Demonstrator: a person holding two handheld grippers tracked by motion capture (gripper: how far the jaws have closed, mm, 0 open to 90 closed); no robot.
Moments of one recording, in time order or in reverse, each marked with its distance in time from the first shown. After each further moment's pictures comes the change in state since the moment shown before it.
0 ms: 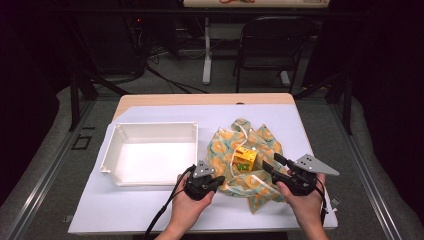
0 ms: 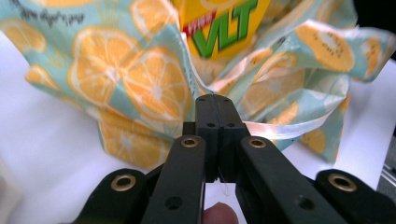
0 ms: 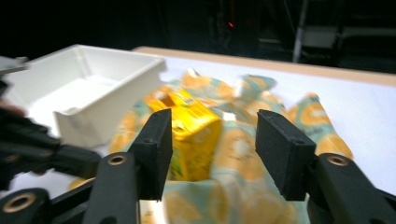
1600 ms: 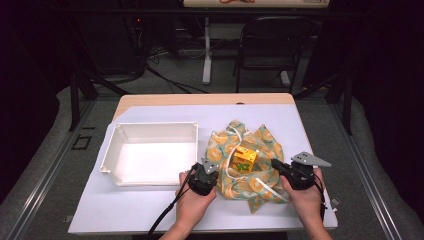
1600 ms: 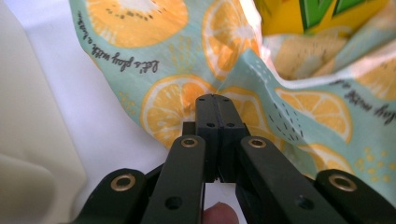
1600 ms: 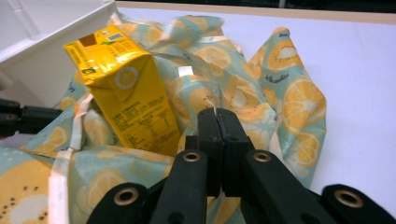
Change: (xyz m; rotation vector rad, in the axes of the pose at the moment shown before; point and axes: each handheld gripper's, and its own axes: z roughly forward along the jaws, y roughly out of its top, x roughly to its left) left arm 0.007 0.000 0.031 0.110 0.282 -0.006; right arm -0.033 -0.023 0.023 0.167 -0.069 0.040
